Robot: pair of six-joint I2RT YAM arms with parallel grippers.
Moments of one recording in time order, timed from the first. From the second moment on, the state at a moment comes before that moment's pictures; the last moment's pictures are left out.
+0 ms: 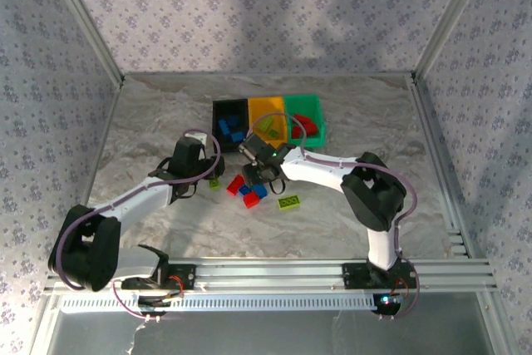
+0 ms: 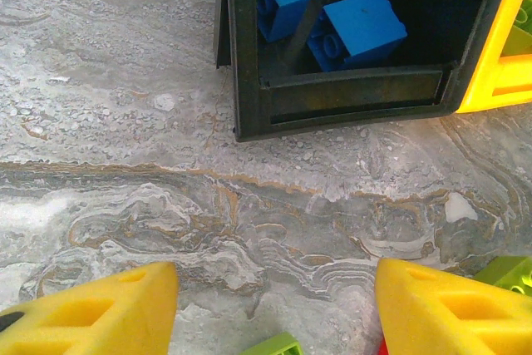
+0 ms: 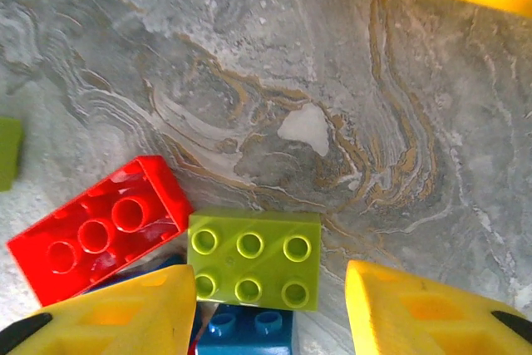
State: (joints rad) left arm -0.42 1.29 0.61 -0.08 -0.04 -0.37; right arm 0.90 1.91 1.34 -0.53 0.12 0.46
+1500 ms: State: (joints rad) left arm -0.42 1.29 0.60 -0.08 -0.03 -0.37; right arm 0.83 1.90 1.28 -0.55 0.15 0.51
